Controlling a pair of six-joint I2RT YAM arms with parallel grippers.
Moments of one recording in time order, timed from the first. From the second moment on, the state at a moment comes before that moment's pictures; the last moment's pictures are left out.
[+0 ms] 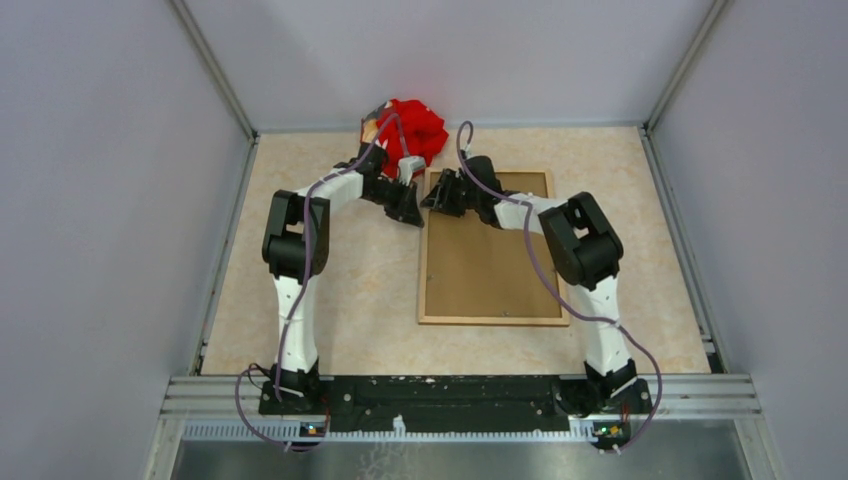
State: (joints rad) left arm -0.26 2.21 1.63 -0.53 0.85 0.24; right arm 0.53 2.20 1.44 0.24 -0.32 0.77
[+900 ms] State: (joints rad) left arm -0.27 2.22 1.66 -0.58 0.85 0.24; right arm 0.31 2.20 1.57 0.01 -0.25 0.65
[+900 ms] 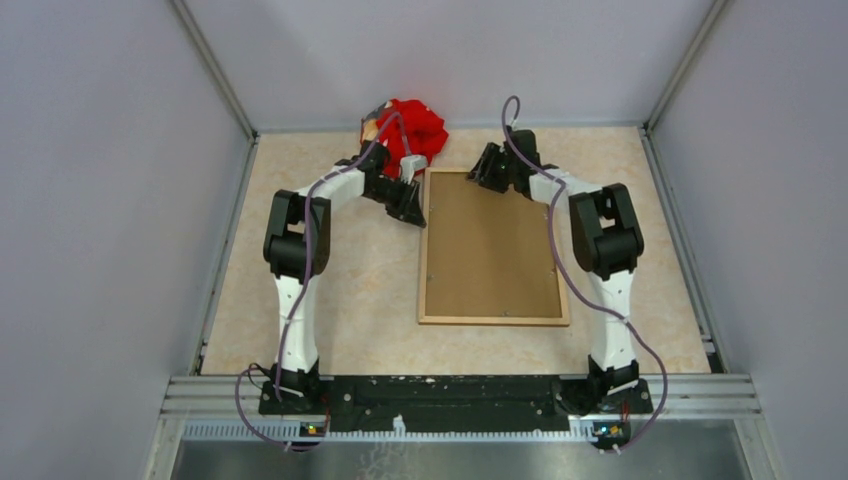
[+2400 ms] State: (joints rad) left arm -0.27 2.23 1.66 -0.58 0.85 0.26; right arm 0.31 2.32 1.67 0.10 -0.29 0.69
